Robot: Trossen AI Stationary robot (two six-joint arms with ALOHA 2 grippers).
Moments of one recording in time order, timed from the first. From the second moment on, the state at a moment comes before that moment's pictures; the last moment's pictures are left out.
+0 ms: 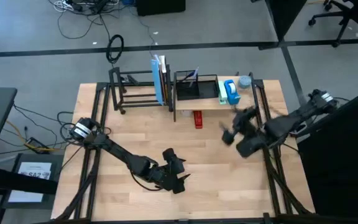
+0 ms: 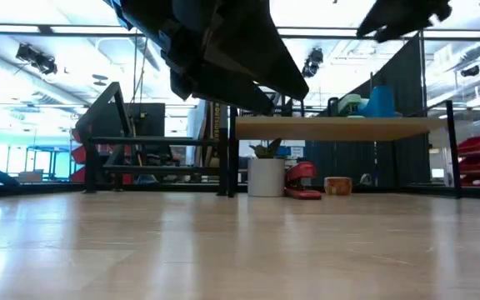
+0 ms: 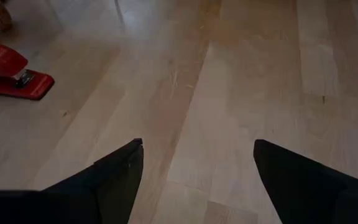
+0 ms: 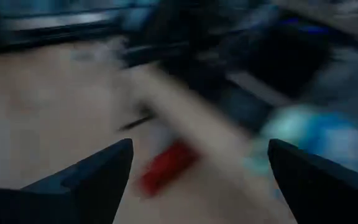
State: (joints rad) left arm -0.50 1.89 1.20 -0.01 -0.65 -0.48; right arm 0.39 1.09 1.06 -1.20 1.16 0.98
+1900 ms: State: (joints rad) left arm -0.50 1.89 1.20 -0.01 -0.65 -0.48; right arm -0.14 0.80 0.78 -0.81 0.81 0.67
